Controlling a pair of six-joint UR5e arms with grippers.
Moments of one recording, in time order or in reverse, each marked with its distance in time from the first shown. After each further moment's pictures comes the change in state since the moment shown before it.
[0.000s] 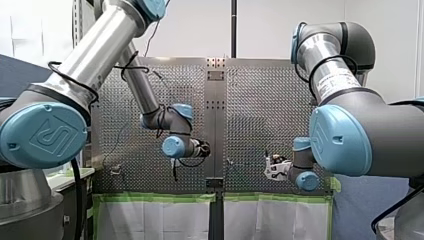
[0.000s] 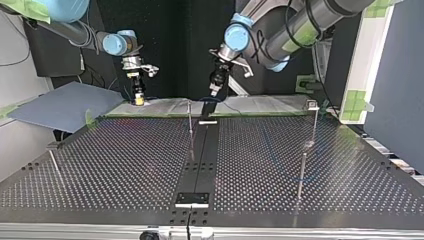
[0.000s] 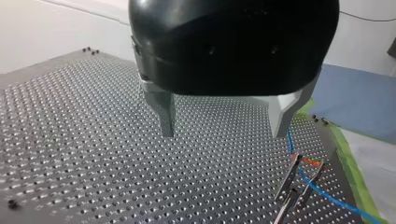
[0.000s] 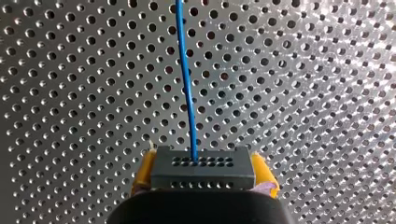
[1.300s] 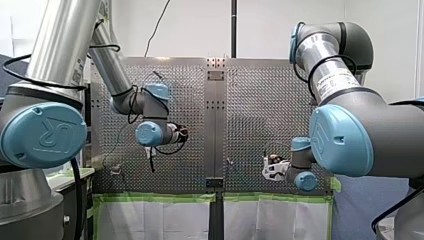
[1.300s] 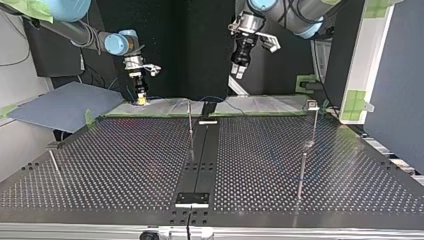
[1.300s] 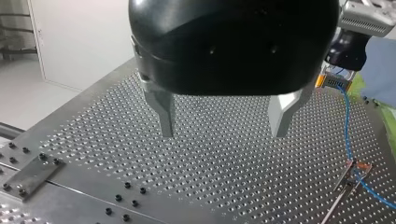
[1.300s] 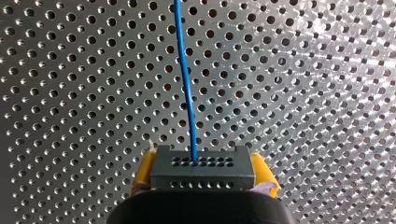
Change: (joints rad) left arm 0.011 0.329 -0.329 0.099 -0.137 -0.042; right arm 0.015 0.000 0.000 -0.001 -0.008 0.009
